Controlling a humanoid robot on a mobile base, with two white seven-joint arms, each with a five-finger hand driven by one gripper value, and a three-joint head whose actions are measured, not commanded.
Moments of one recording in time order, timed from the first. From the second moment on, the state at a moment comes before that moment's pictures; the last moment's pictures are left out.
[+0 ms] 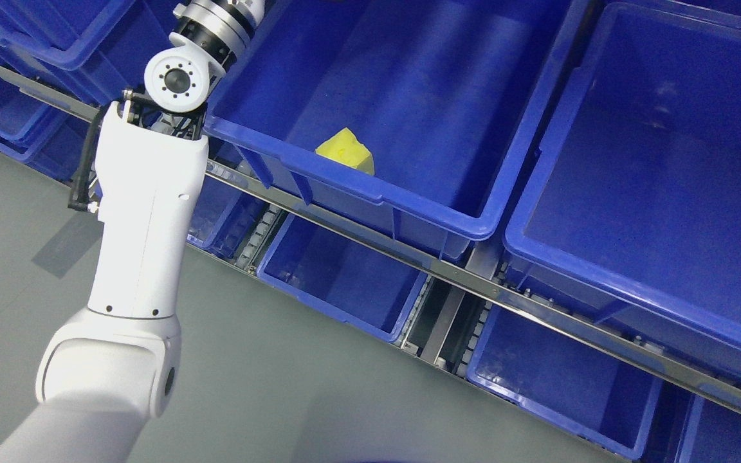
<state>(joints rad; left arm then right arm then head) -0.90 0.00 -0.15 -1.33 -0.31 -0.10 -0.37 0.00 0.00 -0.09 0.00 0.00 -0.10 -0.03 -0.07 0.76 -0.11</state>
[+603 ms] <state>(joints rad) -0.66 0.00 0.00 -1.59 -0.20 -0.04 -0.07 0.00 0.00 -0.09 0.00 0.00 -0.10 -0.03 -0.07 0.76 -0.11</state>
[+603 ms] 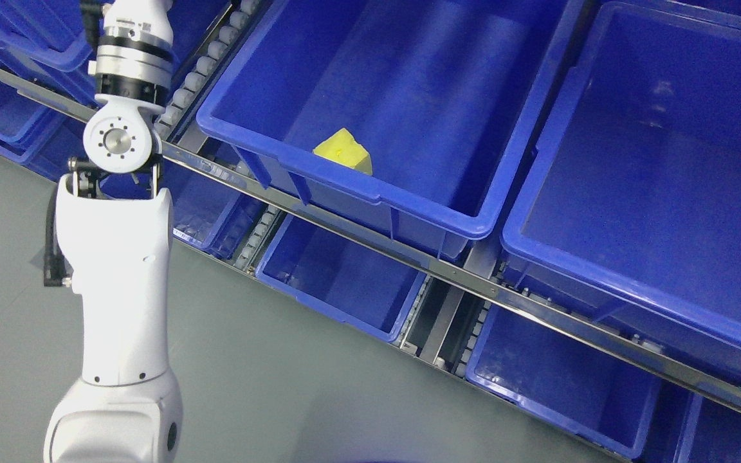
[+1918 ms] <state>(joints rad) -0.29 0.00 0.33 -1.64 0.16 -0.29 -0.10 0.00 0.00 -0.09 0.00 0.00 -0.10 -0.03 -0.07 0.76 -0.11</state>
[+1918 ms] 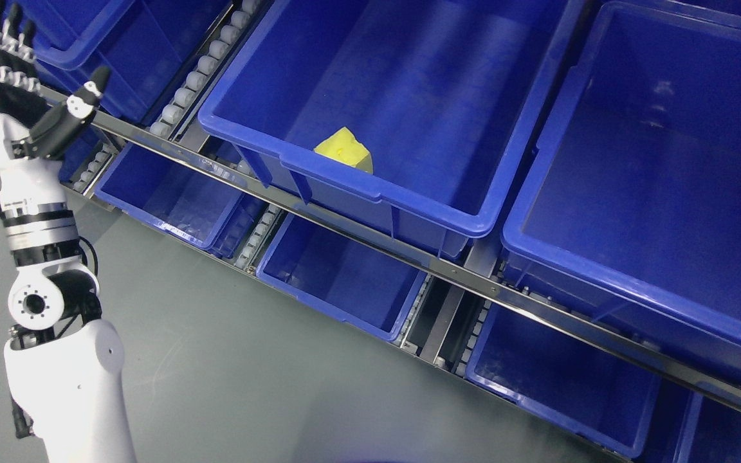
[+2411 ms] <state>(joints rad) -0.26 0.00 0.25 -1.62 0.22 -0.12 -0.04 0.00 0.00 -0.09 0.00 0.00 -0.10 -0.03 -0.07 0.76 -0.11</state>
